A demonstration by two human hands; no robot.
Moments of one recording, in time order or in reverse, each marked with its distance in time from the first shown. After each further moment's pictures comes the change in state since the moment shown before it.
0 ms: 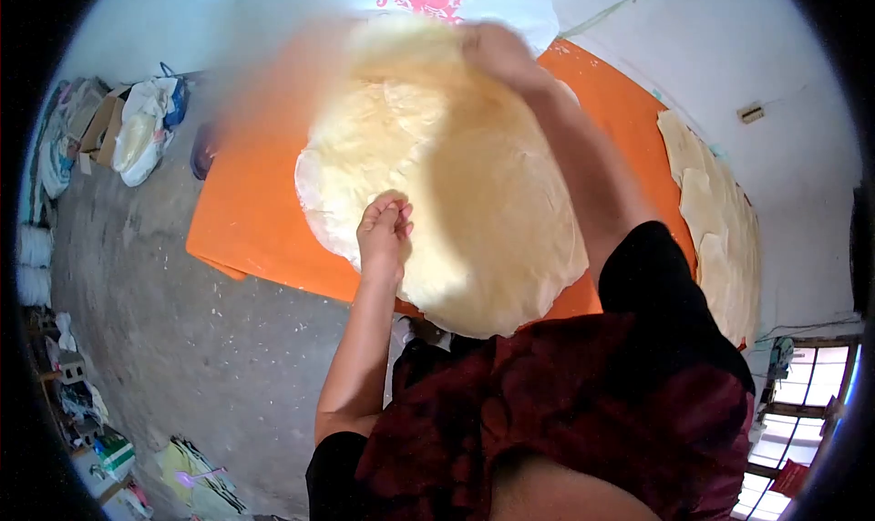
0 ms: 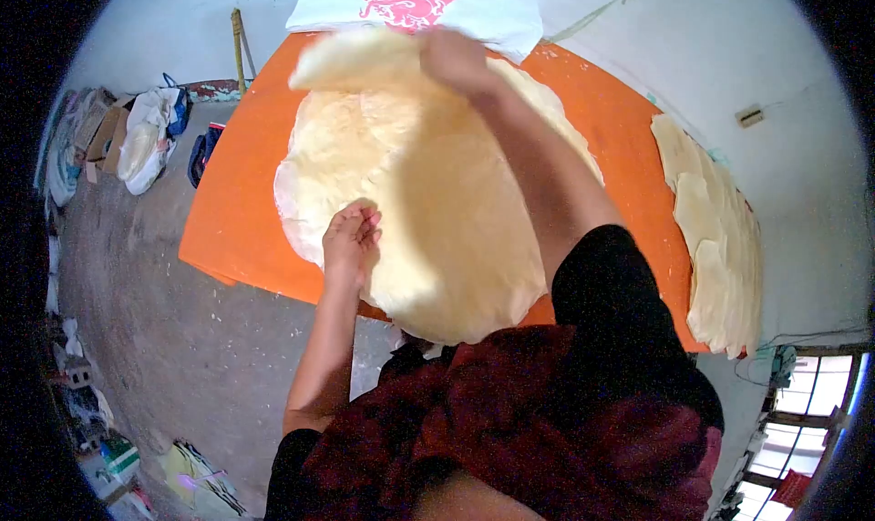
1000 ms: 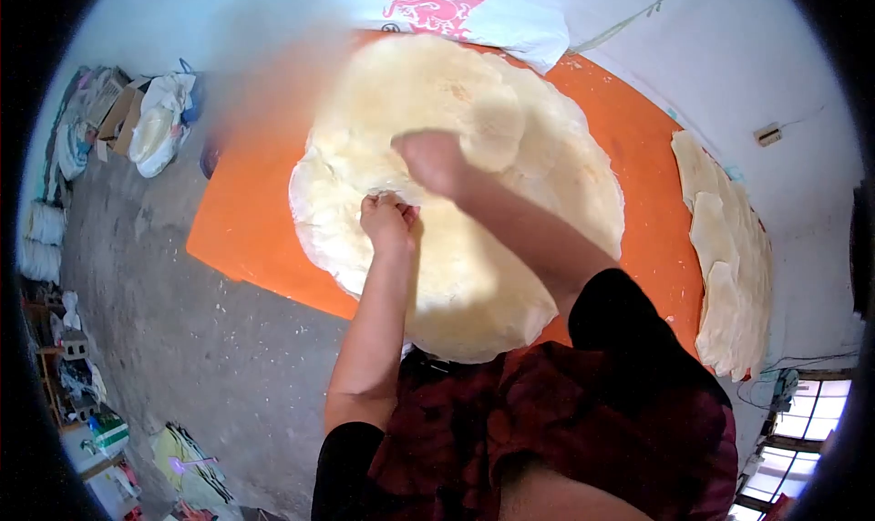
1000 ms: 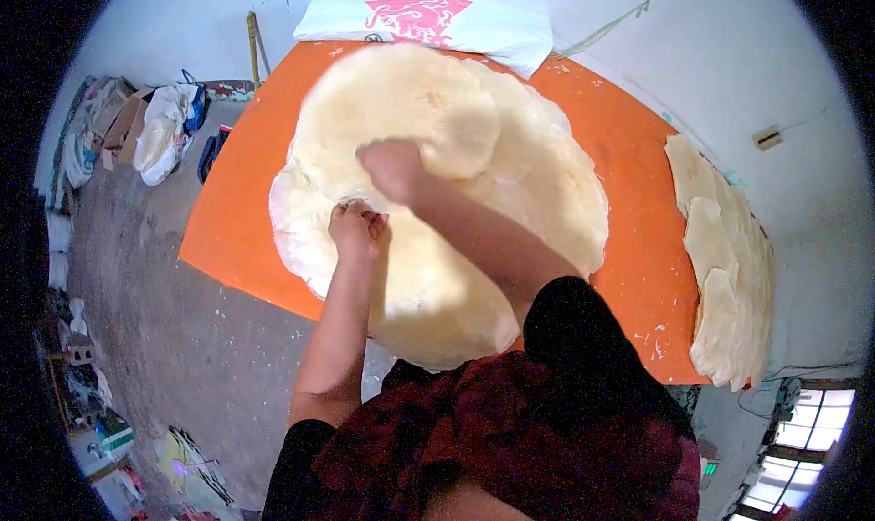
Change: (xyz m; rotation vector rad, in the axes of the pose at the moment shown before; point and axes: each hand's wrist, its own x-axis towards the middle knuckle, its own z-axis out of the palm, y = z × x) left_hand 0.049 -0.024 0.052 -0.135 0.327 0.096; right_hand -0.075 -0.036 0.097 -0.178 -0.080 -0.332
